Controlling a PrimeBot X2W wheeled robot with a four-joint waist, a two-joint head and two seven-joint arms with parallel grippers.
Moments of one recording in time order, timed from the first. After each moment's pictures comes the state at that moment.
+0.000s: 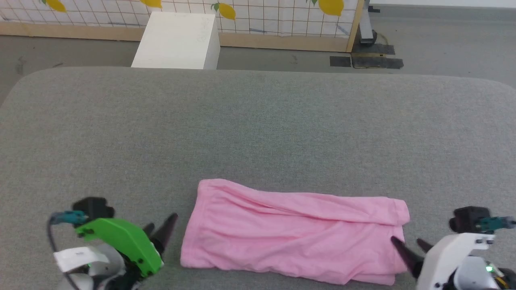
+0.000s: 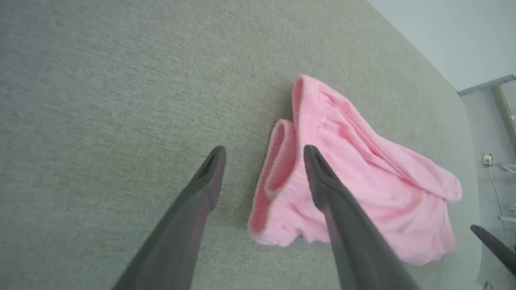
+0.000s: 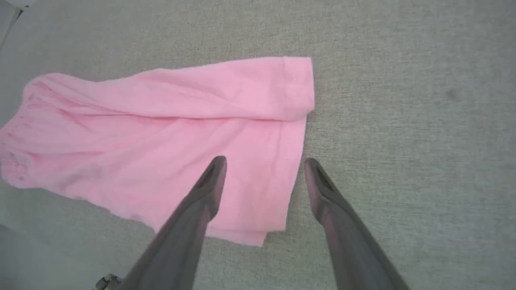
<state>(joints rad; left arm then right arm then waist) -0.01 0.32 -0.17 -0.07 -0.86 0.19 0.51 0.10 -0.05 -0.13 -0.10 0.37 0.13 0.73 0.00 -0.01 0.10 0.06</state>
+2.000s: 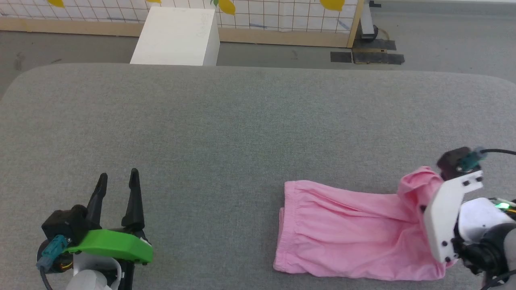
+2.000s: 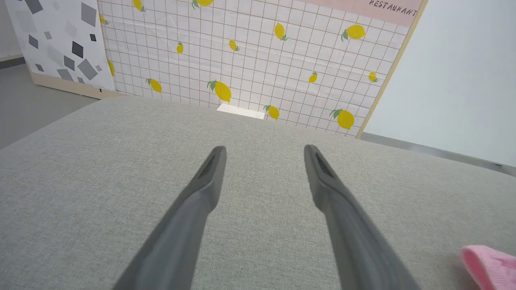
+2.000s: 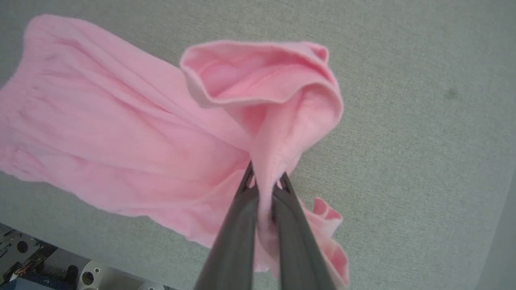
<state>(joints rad) -0.06 0.28 -0.12 0.10 -0.50 0.03 -0.25 -0.14 -0.30 0.03 -0.17 0.26 0.13 1.10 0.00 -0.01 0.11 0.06</state>
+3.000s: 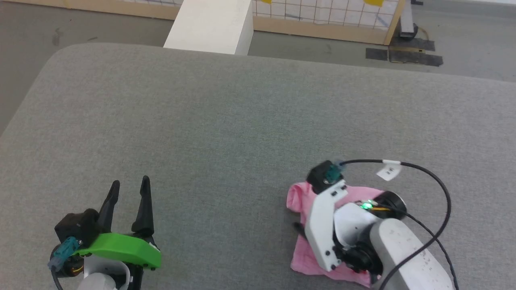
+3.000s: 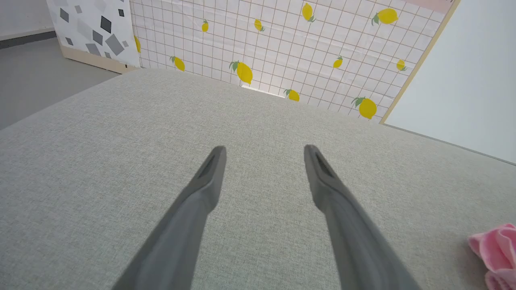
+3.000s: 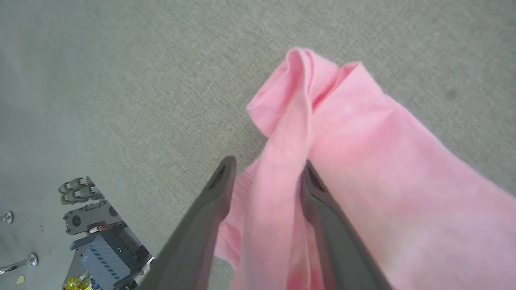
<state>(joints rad) -0.06 0.26 -0.15 0.14 -0.52 0.02 -0.25 -0.32 -0.06 0.40 0.20 0.27 0.13 0.88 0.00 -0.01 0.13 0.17</state>
